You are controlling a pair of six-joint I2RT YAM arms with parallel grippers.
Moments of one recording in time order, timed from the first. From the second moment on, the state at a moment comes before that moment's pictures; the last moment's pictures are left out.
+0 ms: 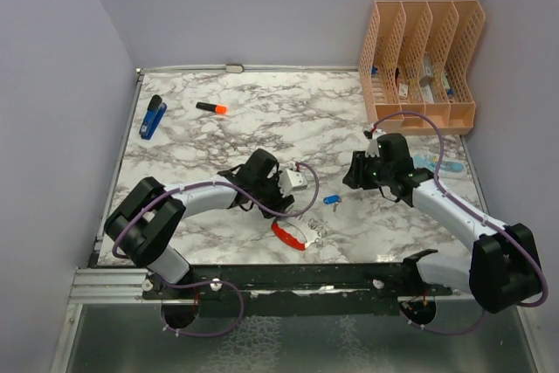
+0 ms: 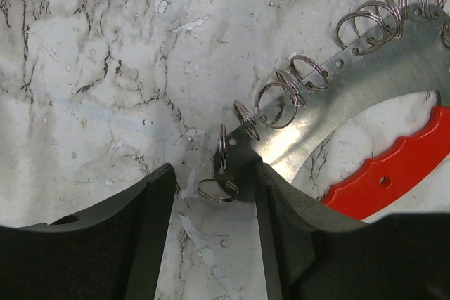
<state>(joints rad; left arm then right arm) -0.73 1.55 0.74 -0.13 0.41 0.41 0.34 1.20 0.65 -0.24 -0.20 0.29</state>
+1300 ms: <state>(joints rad) -0.73 1.57 0.75 -0.10 0.40 0.41 0.35 1.22 0.64 -0.21 -0.20 0.31</state>
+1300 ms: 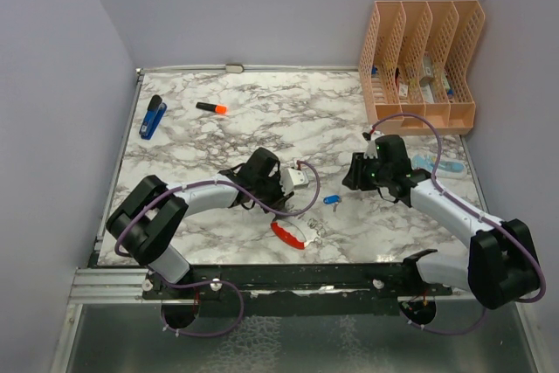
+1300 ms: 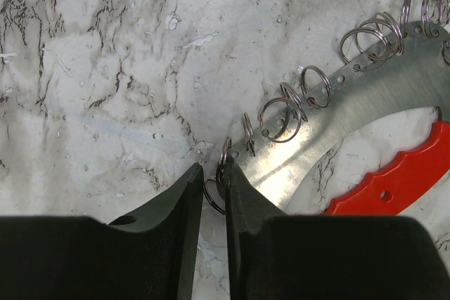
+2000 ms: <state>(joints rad) -0.73 1.58 0.85 -0.22 0.43 0.45 0.35 1.16 0.59 -0.16 -0.29 0.25</state>
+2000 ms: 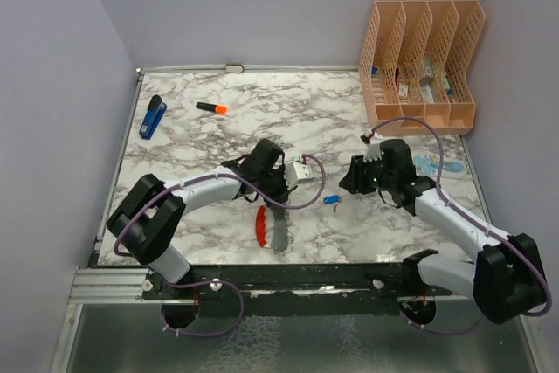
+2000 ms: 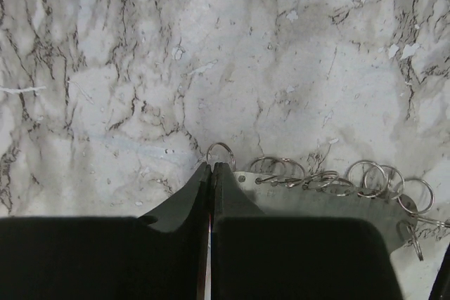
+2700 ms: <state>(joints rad) -0.73 1.53 0.94 -0.35 0.57 0.51 0.40 1.06 0.40 0.21 -0.60 0.30</state>
